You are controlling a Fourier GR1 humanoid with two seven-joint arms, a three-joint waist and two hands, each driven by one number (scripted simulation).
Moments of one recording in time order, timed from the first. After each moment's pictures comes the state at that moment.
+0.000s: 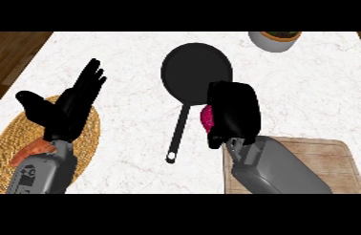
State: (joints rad) left arm -0.23 0.20 -0.04 -1.59 0.16 0.07 0.26; right arm -0.61 -0.19 0.59 -1.64 0.91 0.32 1.02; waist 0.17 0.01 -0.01
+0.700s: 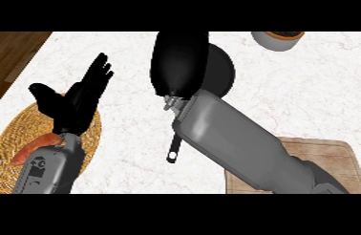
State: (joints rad) left arm -0.29 0.18 -0.06 -1.55 0.13 0.08 0.26; right arm -1.08 -0.02 0.56 -1.25 1.13 0.19 1.15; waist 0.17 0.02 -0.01
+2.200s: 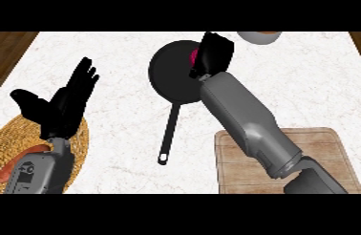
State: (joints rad) left arm -0.24 0.19 0.01 -1.55 0.14 0.09 0.22; right arm -1.13 0.00 0.43 -0.51 1.00 -0.50 0.94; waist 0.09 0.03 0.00
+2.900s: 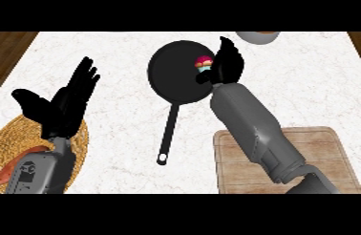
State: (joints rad) left arm -0.24 0.18 0.01 -1.55 0.14 0.09 0.23; right arm -1.05 0.00 0.31 -0.43 0.74 -0.75 0.75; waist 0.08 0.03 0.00
